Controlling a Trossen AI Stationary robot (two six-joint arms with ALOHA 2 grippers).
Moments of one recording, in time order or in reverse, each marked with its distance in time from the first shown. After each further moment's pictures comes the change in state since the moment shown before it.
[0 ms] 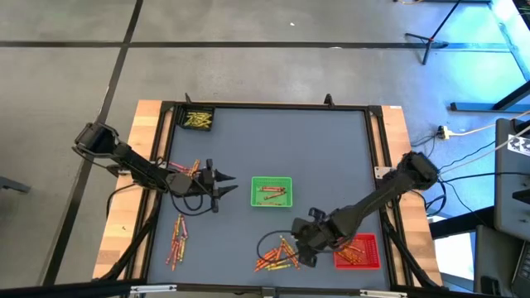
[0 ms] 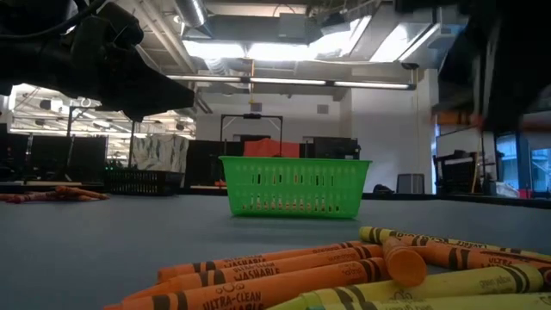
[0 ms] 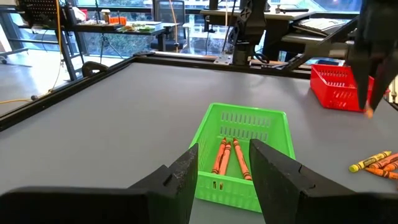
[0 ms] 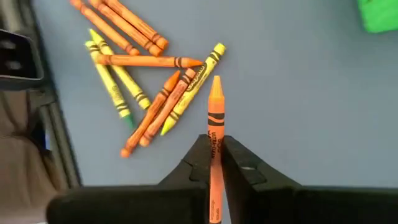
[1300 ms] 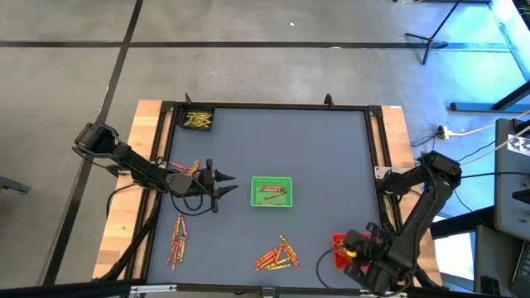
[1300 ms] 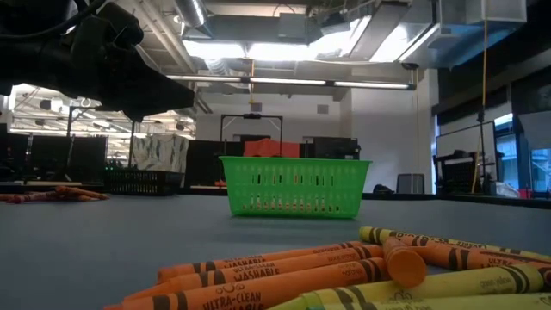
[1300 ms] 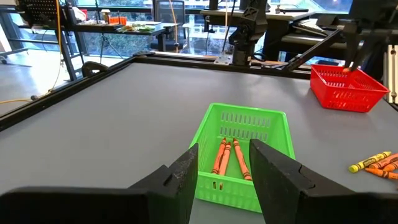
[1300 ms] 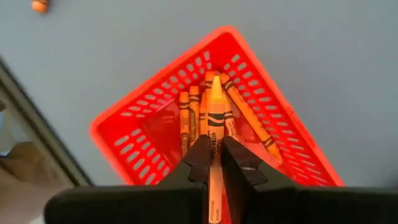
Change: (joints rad) left arm 0.000 0.000 0.000 0.000 0.000 -0.001; right arm 0.458 -0.129 -0.076 -0.383 0.127 0.764
